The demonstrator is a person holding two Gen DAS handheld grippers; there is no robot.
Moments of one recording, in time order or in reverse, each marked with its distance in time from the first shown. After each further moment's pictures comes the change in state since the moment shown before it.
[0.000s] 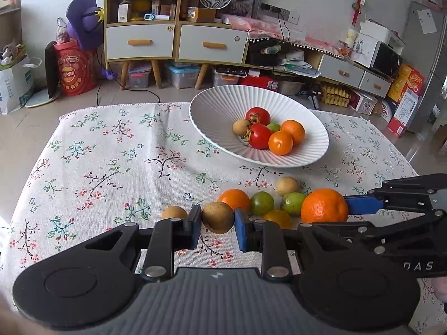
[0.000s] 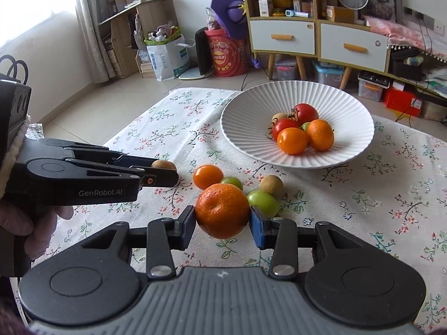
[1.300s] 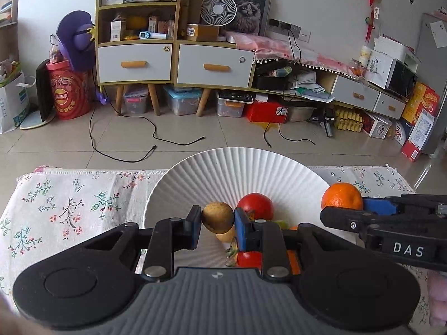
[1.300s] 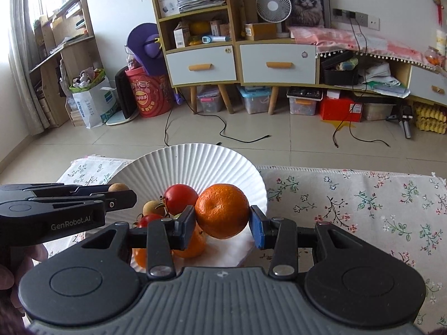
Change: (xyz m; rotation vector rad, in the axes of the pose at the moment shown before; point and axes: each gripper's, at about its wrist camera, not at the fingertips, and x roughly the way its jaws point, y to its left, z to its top) left arm 0.088 -0.024 0.079 -0.014 -0.078 0.039; right arm 0.044 -0.096 0.056 0.161 -0.109 -0.214
